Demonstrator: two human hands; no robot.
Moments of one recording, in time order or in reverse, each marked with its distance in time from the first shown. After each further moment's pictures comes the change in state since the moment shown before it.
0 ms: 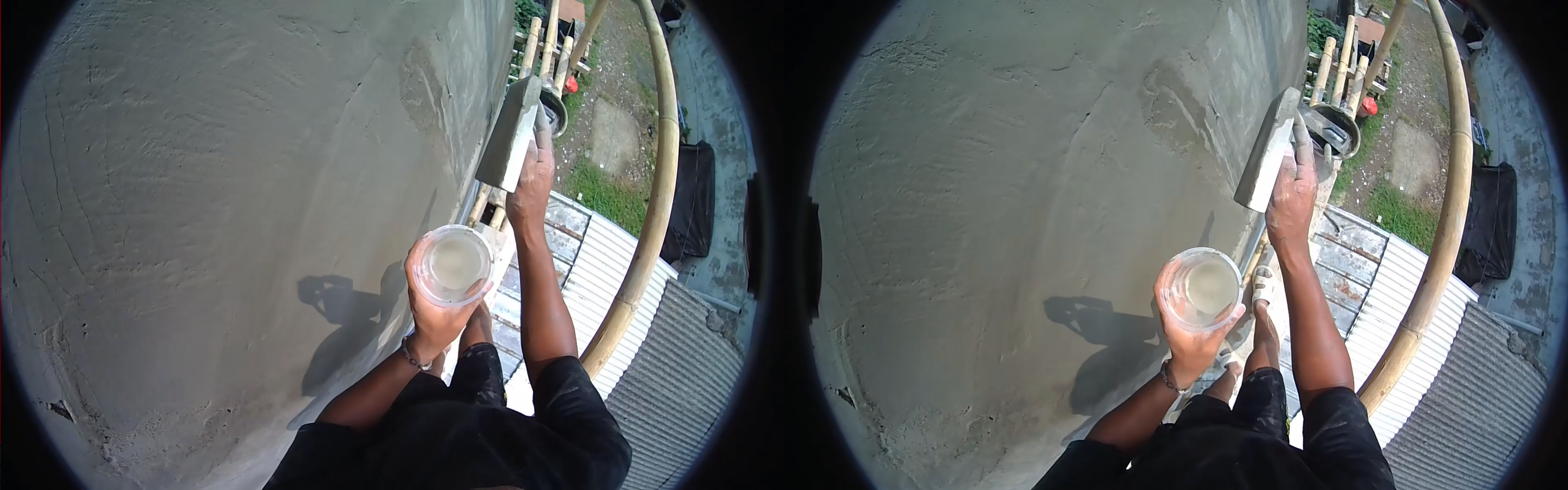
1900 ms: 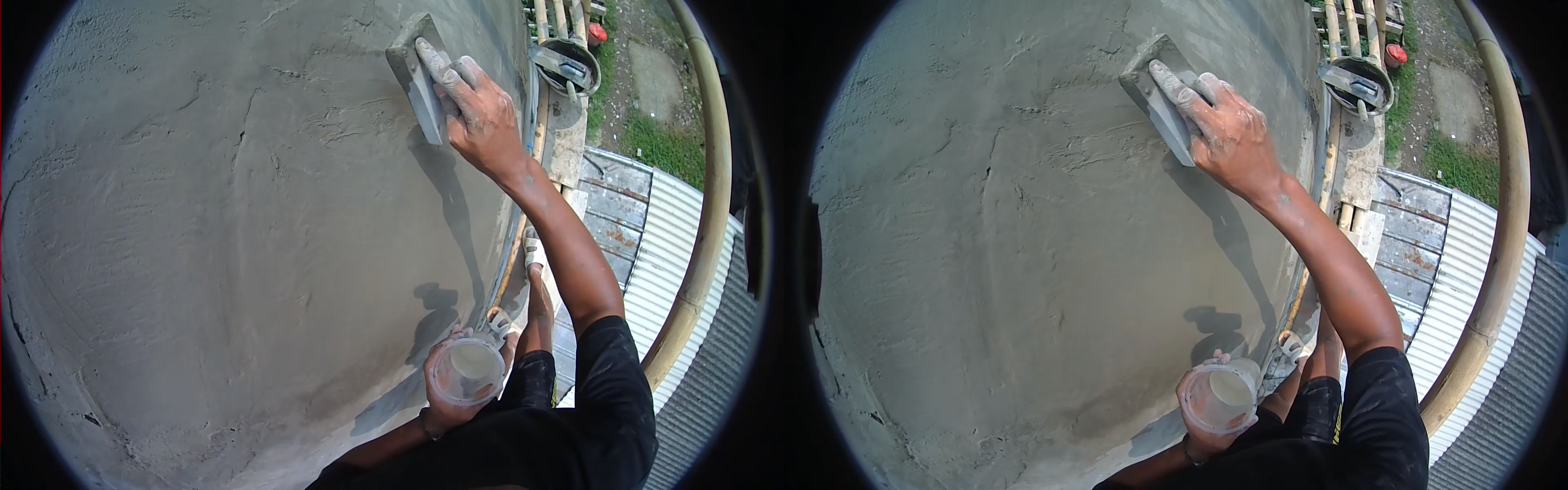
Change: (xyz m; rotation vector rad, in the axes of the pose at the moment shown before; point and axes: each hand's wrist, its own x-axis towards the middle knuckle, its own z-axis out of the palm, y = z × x) left_hand -0.107 0.002 -0.046 0.178 -0.340 -0.122; right_hand 0.036 0.038 0.039 -0.492 -0.157 -0.525
